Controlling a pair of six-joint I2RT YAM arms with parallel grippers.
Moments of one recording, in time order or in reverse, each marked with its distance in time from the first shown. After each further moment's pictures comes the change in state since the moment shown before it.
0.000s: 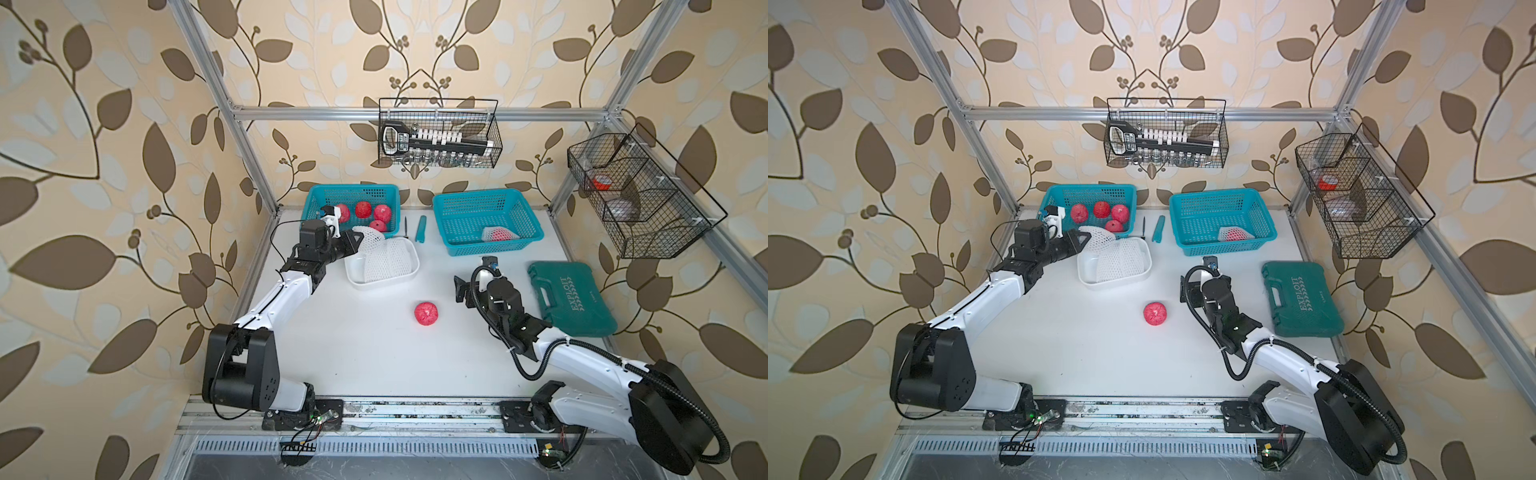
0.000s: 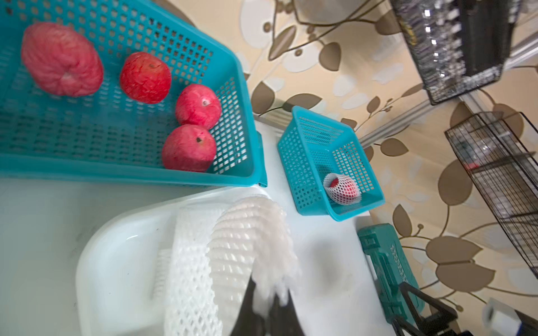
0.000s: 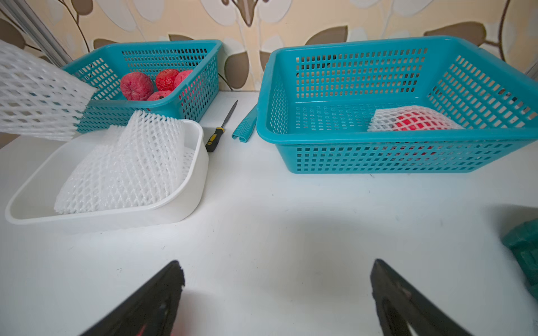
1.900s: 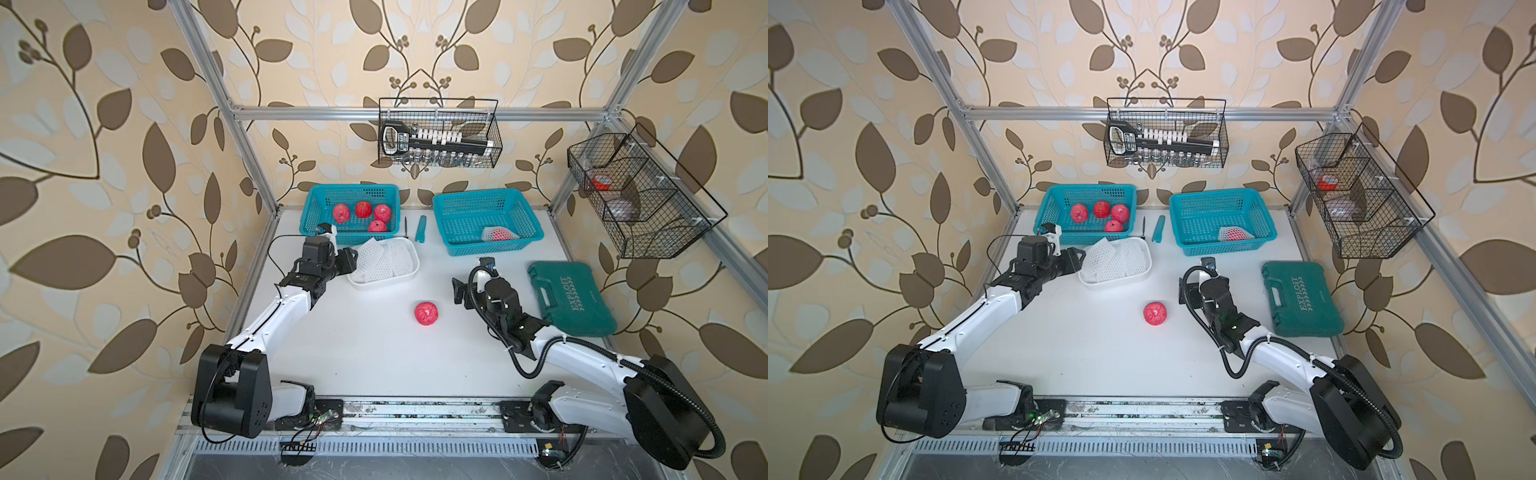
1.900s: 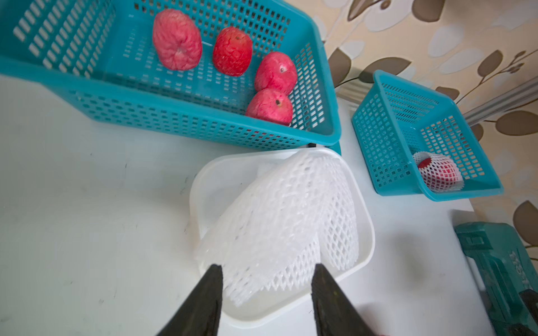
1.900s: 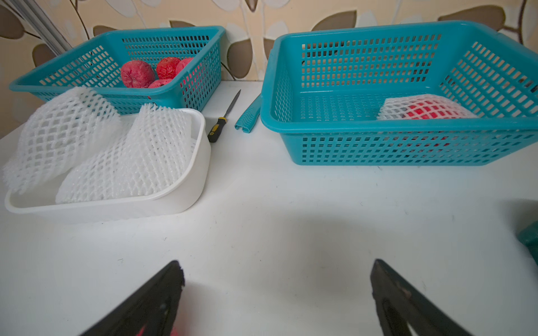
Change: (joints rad) left arm -0.103 -0.124 -0.063 -0.208 -0.319 0.225; right arm 0.000 0.023 0.000 -0.001 -0.025 0.007
